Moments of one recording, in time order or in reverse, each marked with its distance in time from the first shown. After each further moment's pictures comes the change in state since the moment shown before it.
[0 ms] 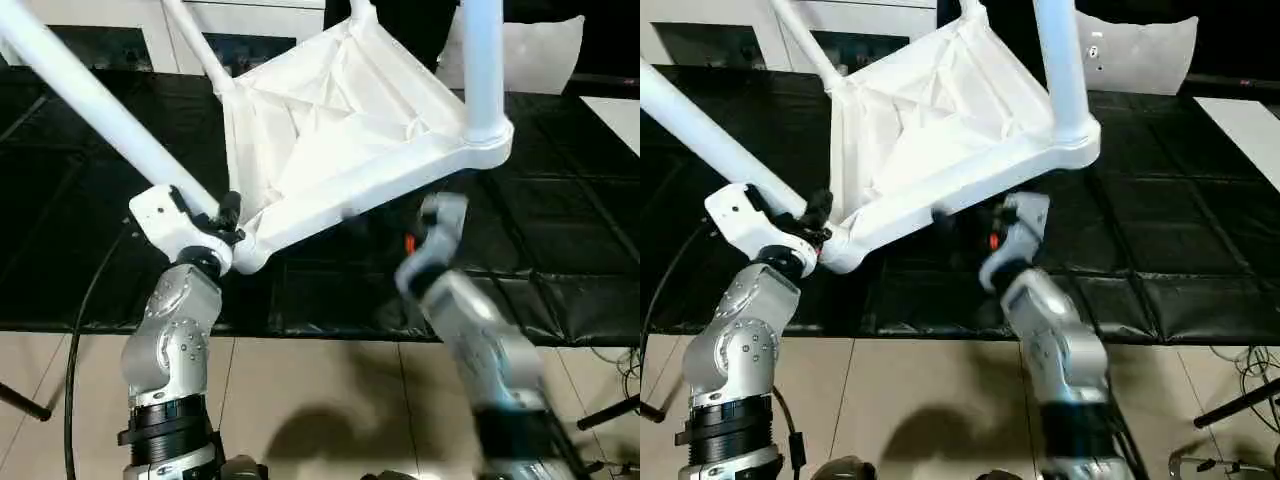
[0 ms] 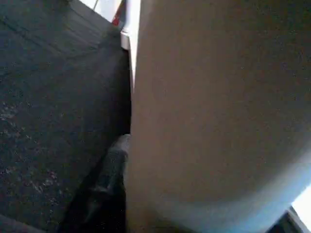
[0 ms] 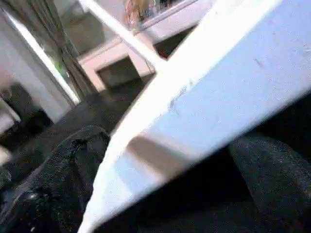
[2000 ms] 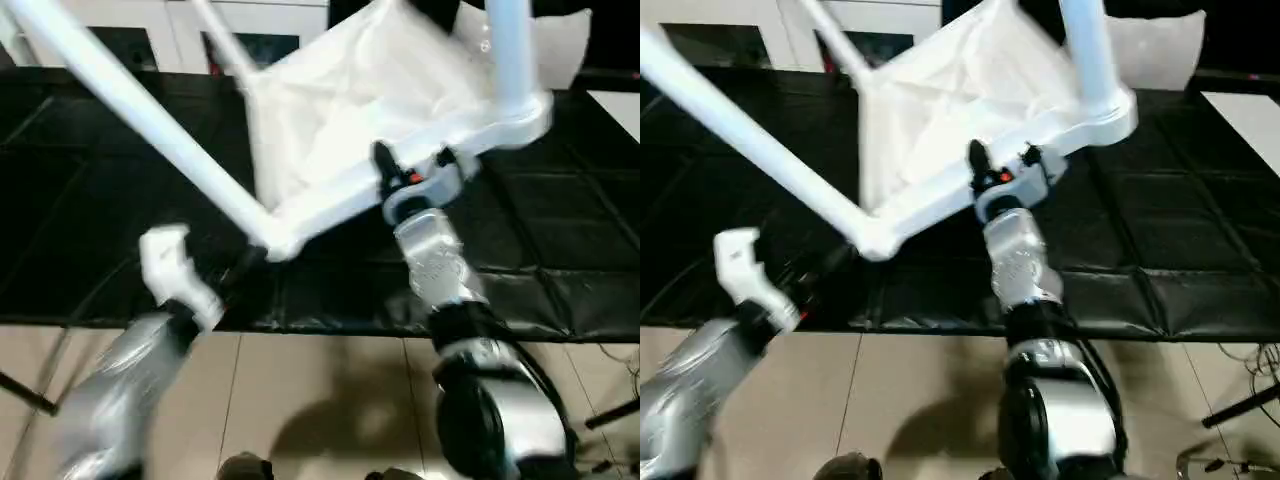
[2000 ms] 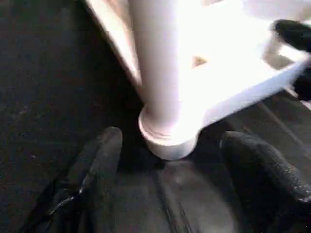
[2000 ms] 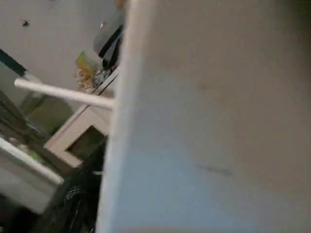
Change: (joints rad) left arm 0.344 0.331 -0.121 -0.269 -0.128 0.147 -0.446; right arm -0.346 0.010 -0.226 0.510 0.075 -0.320 -0.187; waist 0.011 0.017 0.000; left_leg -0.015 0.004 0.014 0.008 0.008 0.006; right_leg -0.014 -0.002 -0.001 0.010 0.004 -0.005
